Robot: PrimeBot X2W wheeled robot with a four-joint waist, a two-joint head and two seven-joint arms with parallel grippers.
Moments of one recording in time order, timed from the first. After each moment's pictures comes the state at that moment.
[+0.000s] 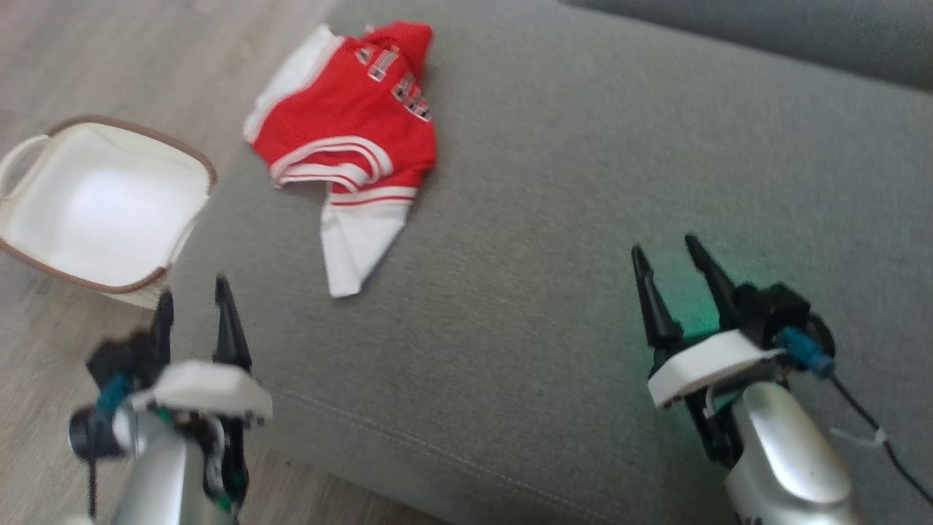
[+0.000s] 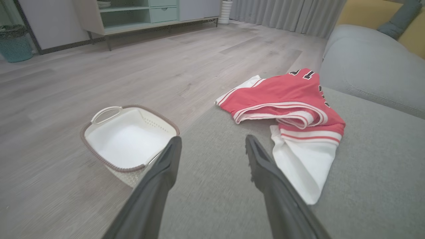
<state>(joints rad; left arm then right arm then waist) -0.17 0.04 0.01 0.42 -0.20 0.09 -0.26 -0.29 -0.05 0.19 0.54 0.14 0.12 -0.25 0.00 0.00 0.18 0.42</state>
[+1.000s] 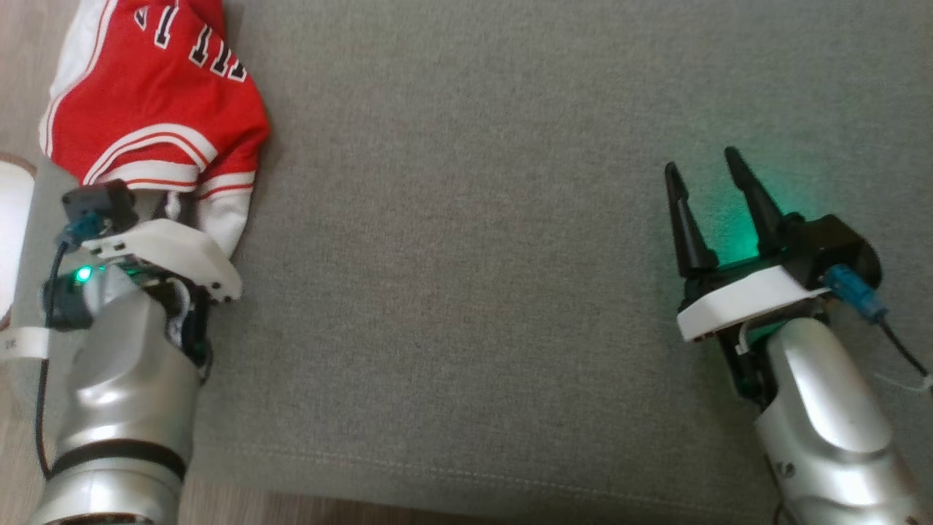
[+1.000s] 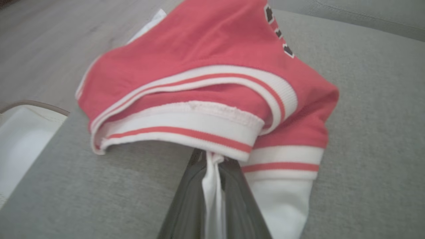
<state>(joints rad) -0.73 0.11 0.01 1.10 -0.18 -0.07 -0.25 -0.40 -0.14 0.20 0.44 0.17 0.12 -0.25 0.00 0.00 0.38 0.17</state>
